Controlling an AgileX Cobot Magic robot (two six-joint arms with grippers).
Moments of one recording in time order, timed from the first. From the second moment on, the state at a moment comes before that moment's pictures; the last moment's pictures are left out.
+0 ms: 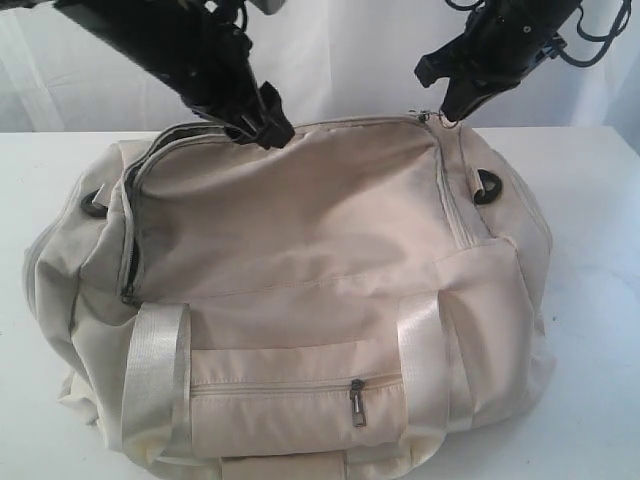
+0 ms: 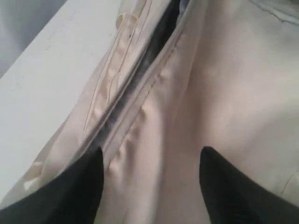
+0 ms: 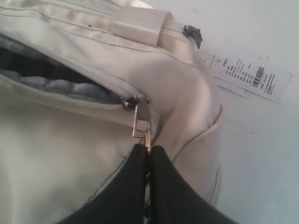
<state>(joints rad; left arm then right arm) -0.53 1.75 -1.64 -0.29 0.80 0.68 0.32 1.97 -1.95 0.22 1.22 -0.35</state>
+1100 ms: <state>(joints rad) -0.63 2.12 -1.85 -0.75 0.47 1.27 0.32 1.97 -1.89 0.20 1.19 -0.32</state>
